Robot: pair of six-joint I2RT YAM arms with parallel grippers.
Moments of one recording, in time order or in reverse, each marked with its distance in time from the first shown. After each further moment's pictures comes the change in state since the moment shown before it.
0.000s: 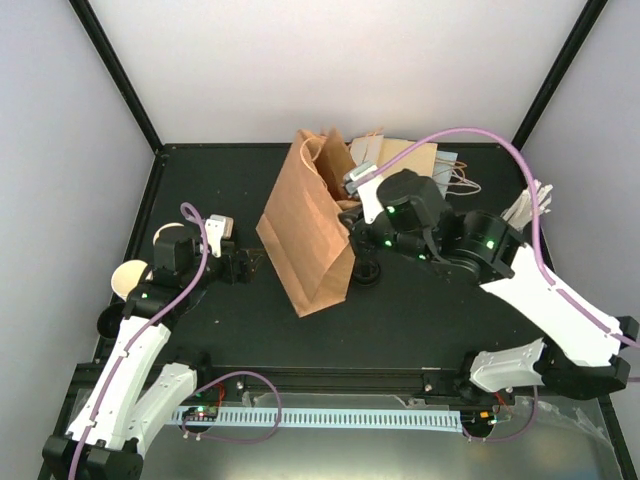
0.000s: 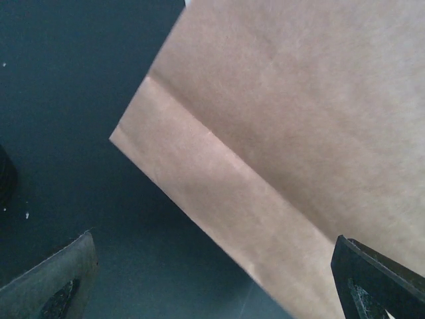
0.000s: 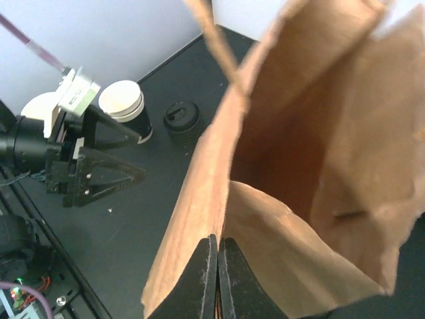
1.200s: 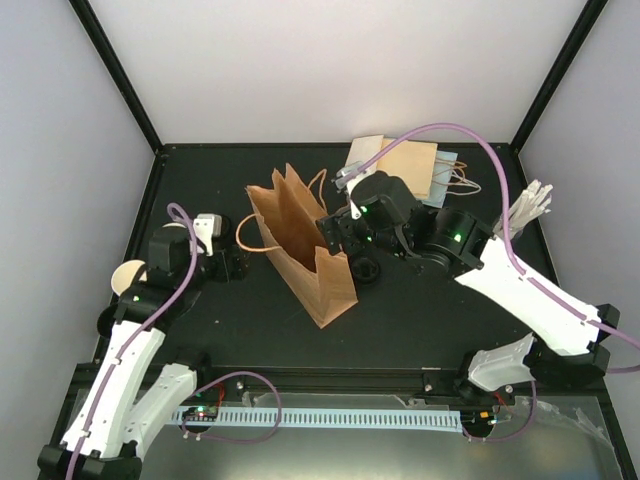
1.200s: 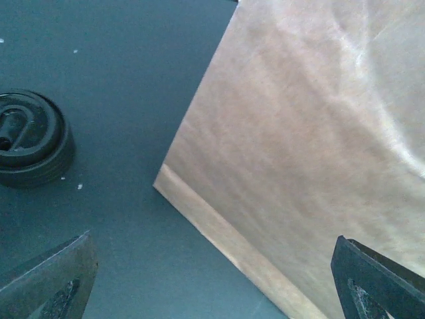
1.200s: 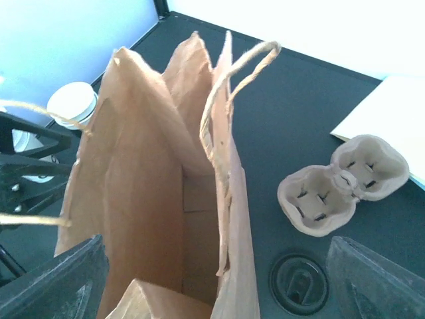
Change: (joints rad) left arm -0.013 -0.019 0.063 -0.119 -0.179 -0.074; right arm 0.057 0.092 -0.014 0.017 0.152 0.129
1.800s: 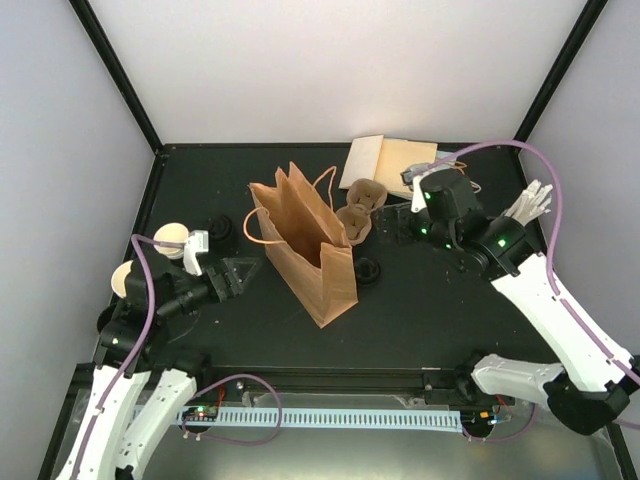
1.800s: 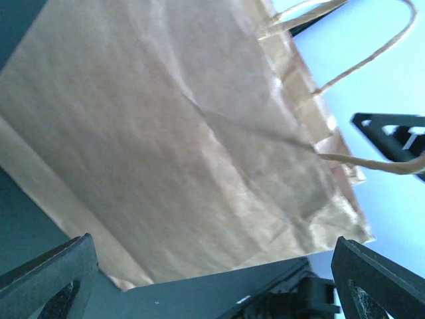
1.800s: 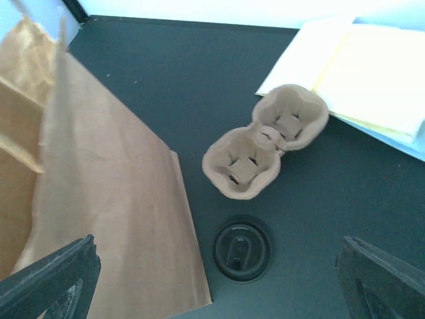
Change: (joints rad) left arm -0.042 -0.229 0.009 -0.042 0.290 -0.462; right arm -0.353 -0.213 -0.273 0.048 -0.182 -0.012
